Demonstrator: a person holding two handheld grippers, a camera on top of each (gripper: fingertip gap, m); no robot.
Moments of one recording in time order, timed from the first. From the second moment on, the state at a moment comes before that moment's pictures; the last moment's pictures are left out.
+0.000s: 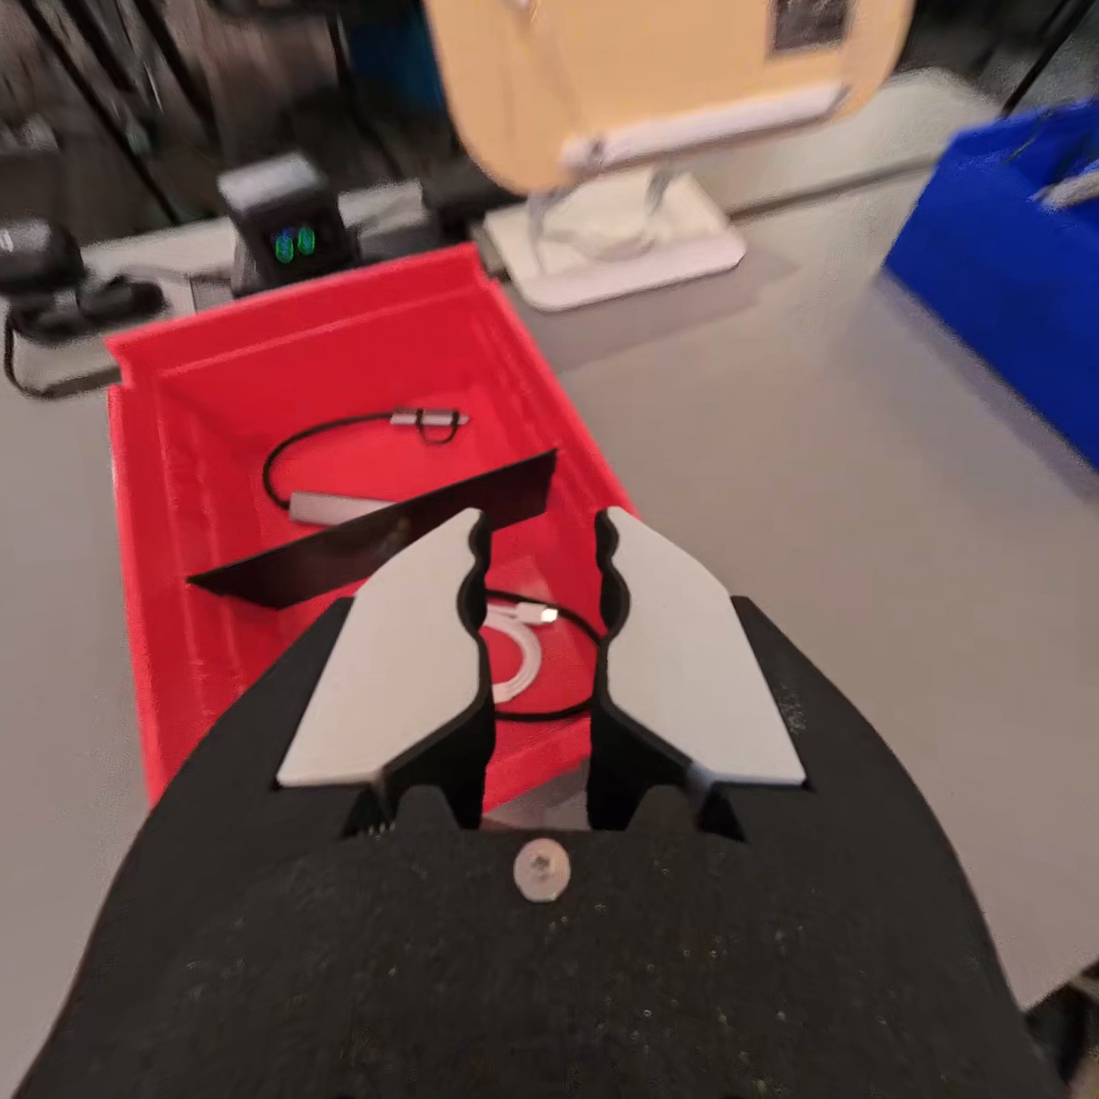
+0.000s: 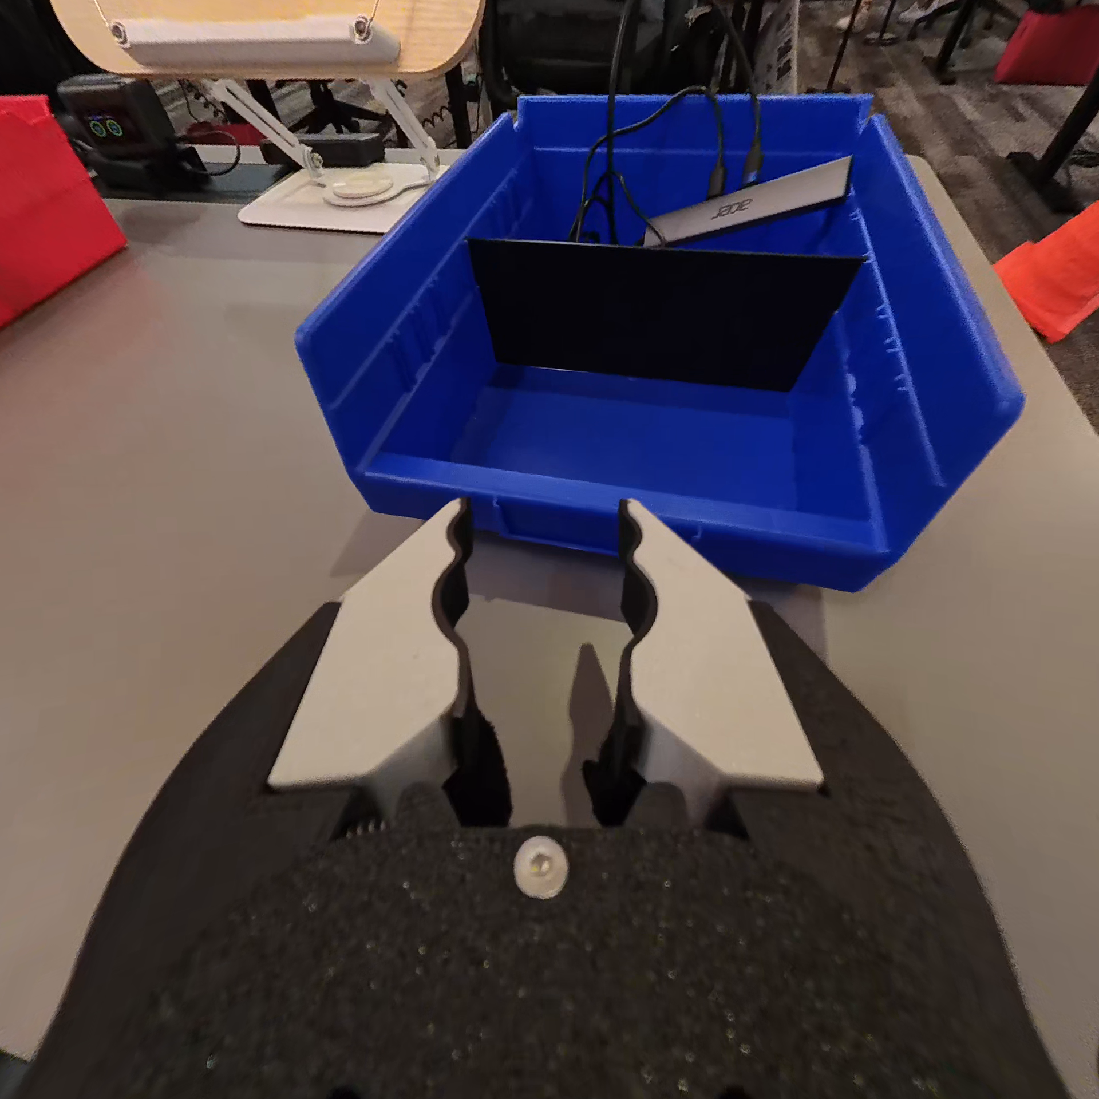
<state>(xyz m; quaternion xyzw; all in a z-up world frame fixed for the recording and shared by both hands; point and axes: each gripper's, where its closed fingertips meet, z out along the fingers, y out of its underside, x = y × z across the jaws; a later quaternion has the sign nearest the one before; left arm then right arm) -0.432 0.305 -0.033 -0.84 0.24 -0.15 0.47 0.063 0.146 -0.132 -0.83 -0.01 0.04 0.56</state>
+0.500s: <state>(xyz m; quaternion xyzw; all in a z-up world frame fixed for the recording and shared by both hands) -0.492 0.466 -0.133 -0.99 -0.06 -0.11 0.09 0.058 0.145 -0.143 -0.84 -0.01 0.08 0.54</state>
